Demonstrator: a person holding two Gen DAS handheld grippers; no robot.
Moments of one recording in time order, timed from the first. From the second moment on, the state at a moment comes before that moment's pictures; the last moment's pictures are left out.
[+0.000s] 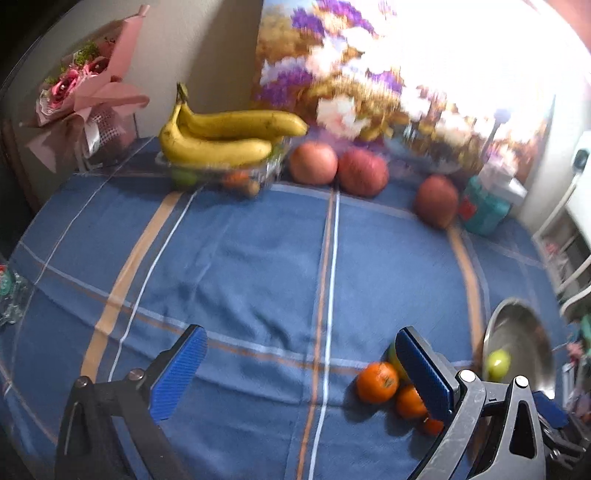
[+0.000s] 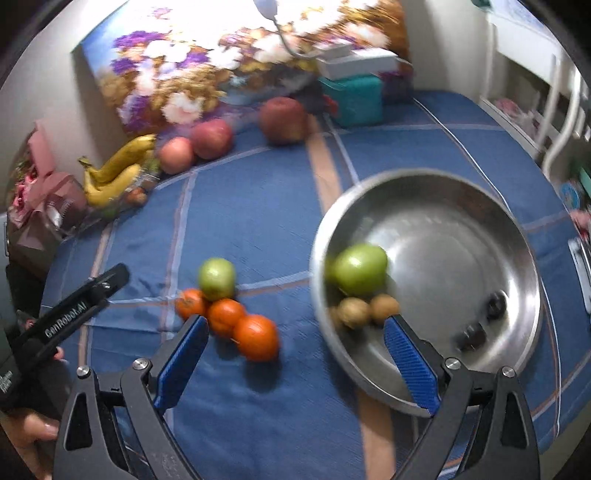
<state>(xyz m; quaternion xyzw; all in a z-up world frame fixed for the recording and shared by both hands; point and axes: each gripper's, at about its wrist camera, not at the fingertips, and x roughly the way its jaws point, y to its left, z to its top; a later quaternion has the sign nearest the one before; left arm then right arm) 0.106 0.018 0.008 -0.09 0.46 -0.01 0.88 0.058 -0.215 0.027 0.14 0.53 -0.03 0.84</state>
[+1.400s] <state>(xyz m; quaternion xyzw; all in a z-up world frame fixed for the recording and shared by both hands) 0.119 -0.036 -0.059 -0.09 0.59 -0.15 0.79 0.088 -0.179 -0.038 0.10 0.63 0.03 0.77</state>
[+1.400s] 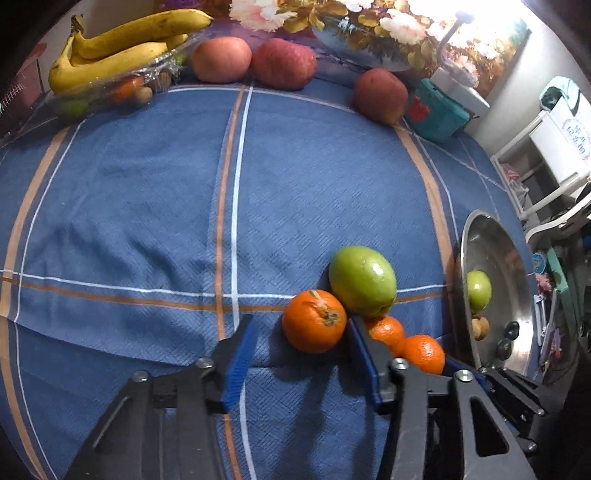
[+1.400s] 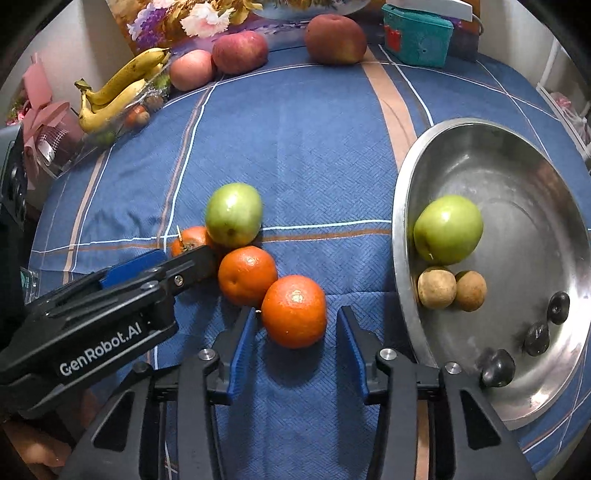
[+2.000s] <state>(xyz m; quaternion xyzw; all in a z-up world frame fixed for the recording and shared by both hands) 0.124 -0.018 -0.021 -0.11 0.55 -0.14 0.82 0.084 -0.188 -0.012 0.12 0.60 0.04 0.79</state>
